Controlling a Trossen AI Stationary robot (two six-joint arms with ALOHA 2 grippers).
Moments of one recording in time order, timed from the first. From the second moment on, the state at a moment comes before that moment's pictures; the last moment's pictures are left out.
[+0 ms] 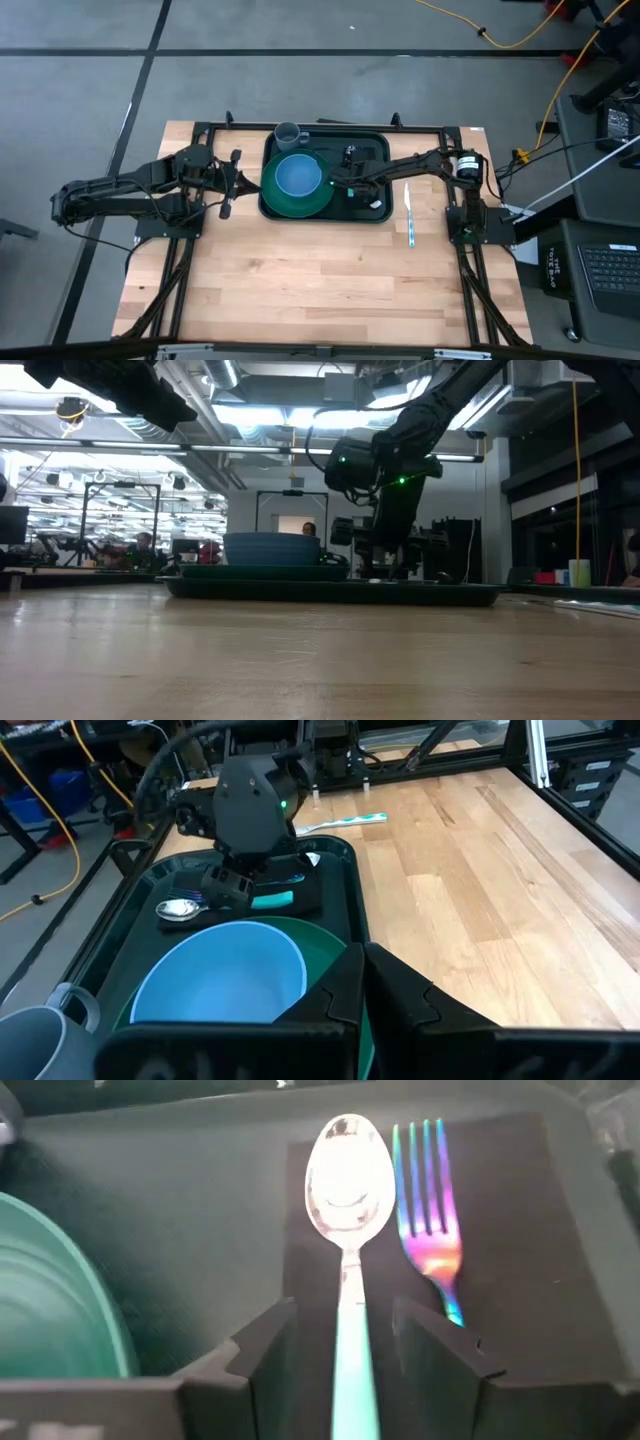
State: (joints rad) left arm 0.29 0.61 0.58 -0.36 0.26 0.22; right arm -0.21 2.01 1.23 -0.49 0.69 1.35
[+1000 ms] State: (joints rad) left arm 0.29 0.54 0.38 -0.04 0.20 0.16; right arm 0.13 1.44 0.88 -0.56 0.95 1.07
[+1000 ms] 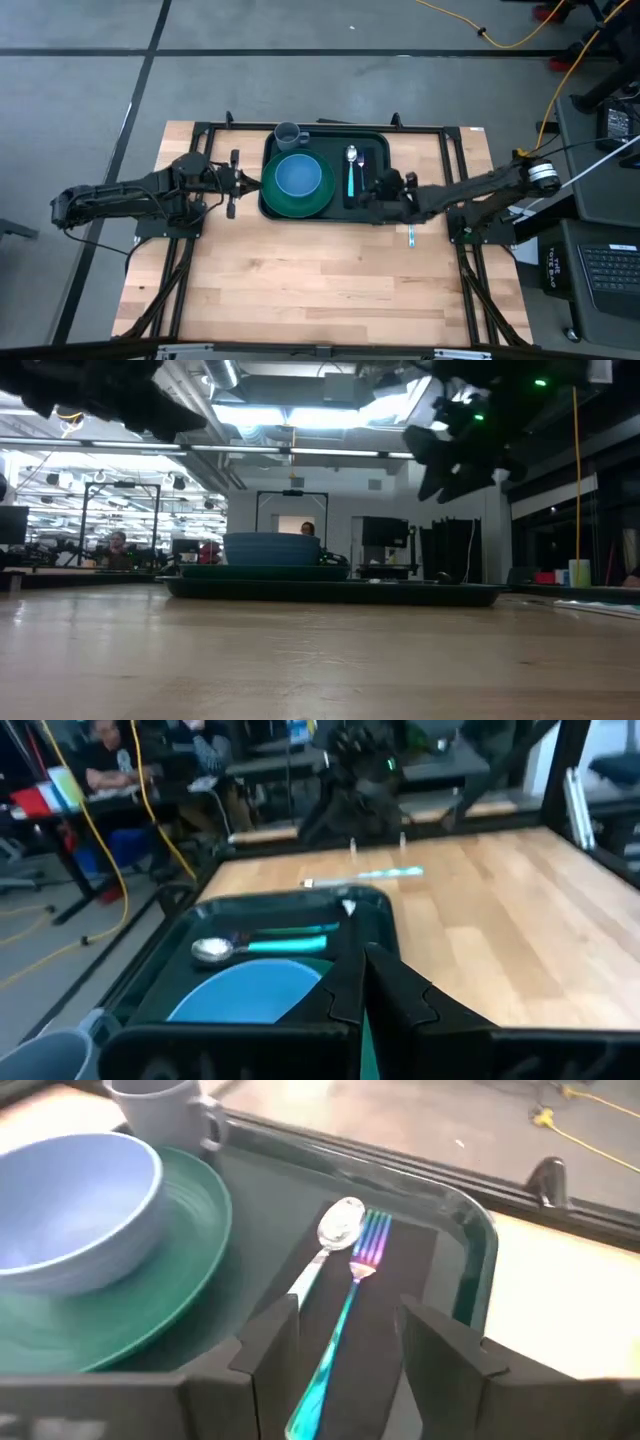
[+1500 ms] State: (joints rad) left arm 0.29 0.39 0.22 0.11 0.20 0.09; right arm 0.25 1.31 0.79 -0.50 0.91 0.88
